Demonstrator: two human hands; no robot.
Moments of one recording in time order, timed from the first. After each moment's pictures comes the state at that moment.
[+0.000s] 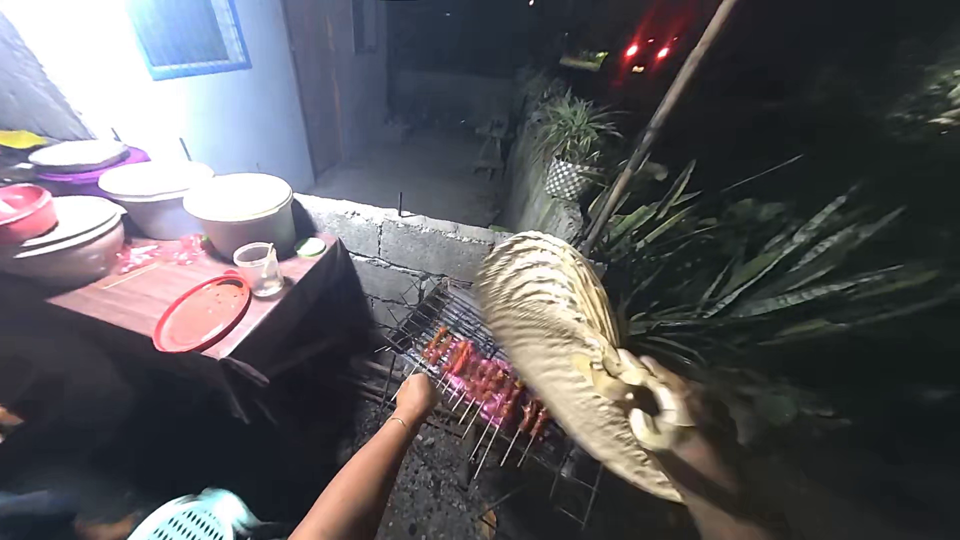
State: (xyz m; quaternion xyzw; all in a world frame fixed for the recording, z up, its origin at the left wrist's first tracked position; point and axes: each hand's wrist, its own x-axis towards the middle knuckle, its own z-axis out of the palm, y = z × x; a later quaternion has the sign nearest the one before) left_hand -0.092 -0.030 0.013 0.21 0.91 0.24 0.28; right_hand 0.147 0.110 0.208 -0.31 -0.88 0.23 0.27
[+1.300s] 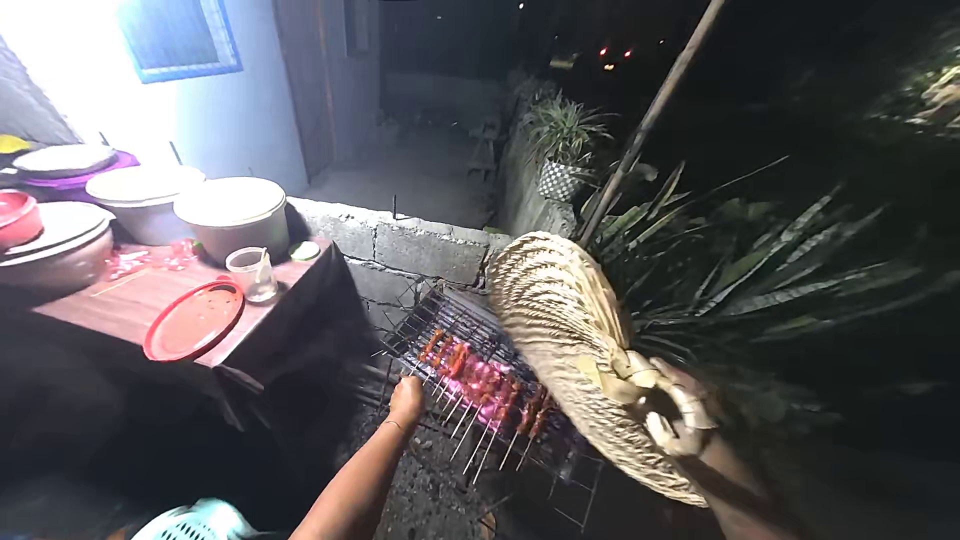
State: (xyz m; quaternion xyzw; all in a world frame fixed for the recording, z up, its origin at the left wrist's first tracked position) left_hand -0.102 -0.033 -0.002 0.20 0.90 0.28 0.28; right_hand 0.163 0.145 0.187 -0.22 -0.88 0.30 0.31
